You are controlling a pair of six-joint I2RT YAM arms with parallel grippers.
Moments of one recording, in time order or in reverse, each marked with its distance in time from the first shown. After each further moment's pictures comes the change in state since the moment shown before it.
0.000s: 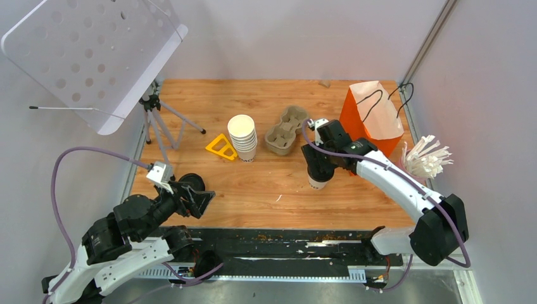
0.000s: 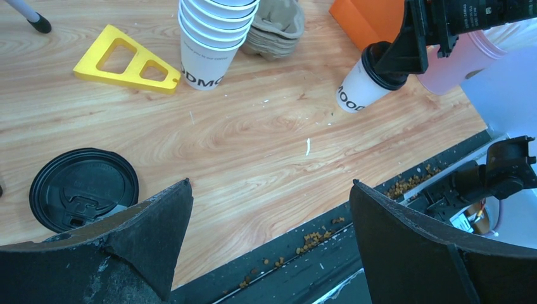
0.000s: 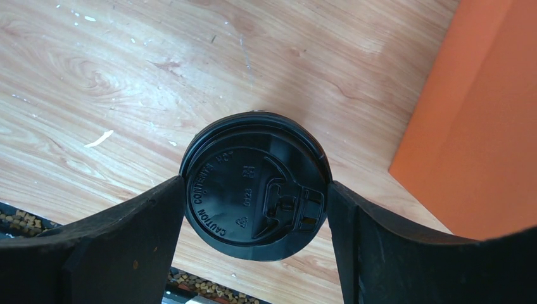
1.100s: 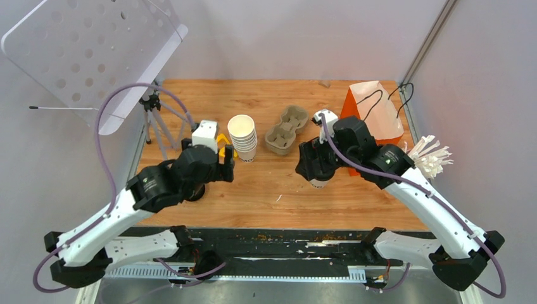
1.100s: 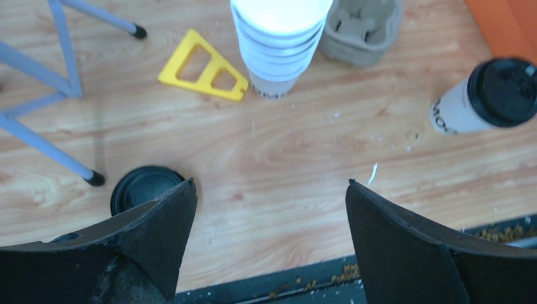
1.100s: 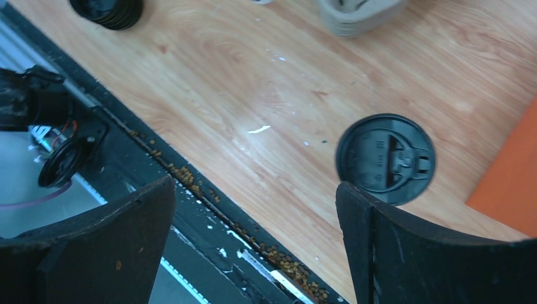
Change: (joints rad) left arm 0.003 0.645 0.307 -0.059 -0.215 -0.020; right arm 0.111 -0.225 0.219 -0.155 -0.200 0.102
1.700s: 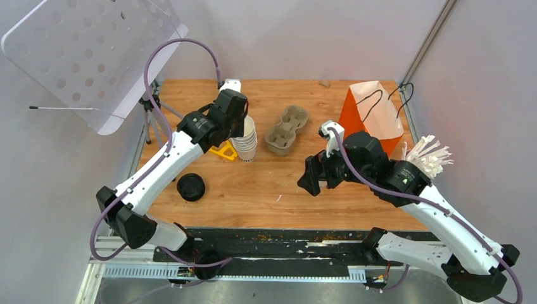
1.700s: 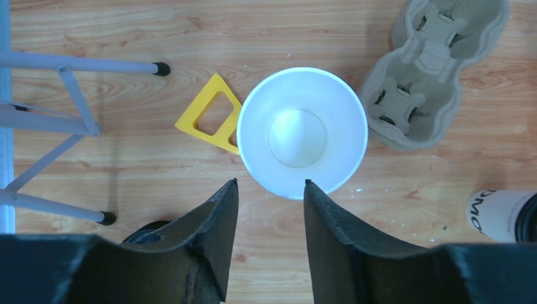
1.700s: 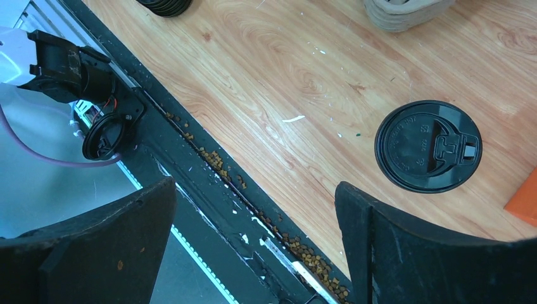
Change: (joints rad) left arm 0.320 0.584 0.403 0.084 0.103 0.104; right arm 0.127 -0.152 -0.075 0.013 -0.010 0.061
